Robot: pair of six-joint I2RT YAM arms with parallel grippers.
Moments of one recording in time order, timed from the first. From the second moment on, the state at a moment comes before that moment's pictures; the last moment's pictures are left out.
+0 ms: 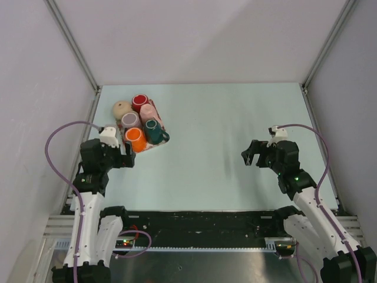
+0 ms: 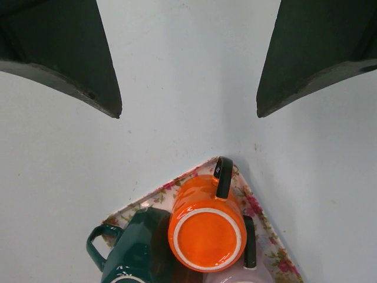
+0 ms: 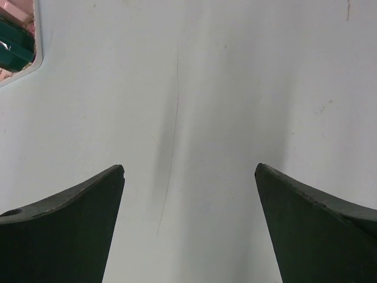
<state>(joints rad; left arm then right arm) 0.11 0.66 0.65 -0.56 0.22 0.08 0.26 0.73 0.51 -0.25 -0.10 0.32</state>
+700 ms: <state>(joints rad) -0.53 1.36 1.28 -0.89 0.14 1.02 0.25 0.83 0.53 -0.22 -0.26 0.30</state>
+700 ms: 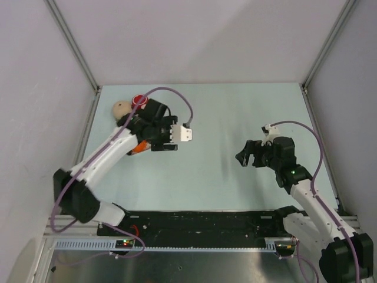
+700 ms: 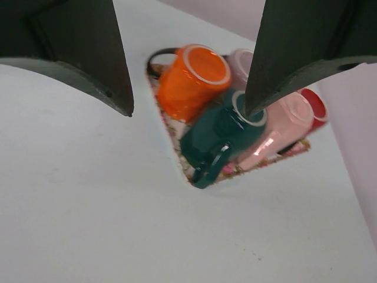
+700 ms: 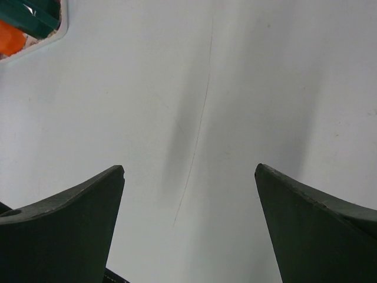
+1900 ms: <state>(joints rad) -0.55 2.08 1.64 -0.98 -0.22 1.40 0.22 0.95 0.57 -0.27 -0.27 0.25</state>
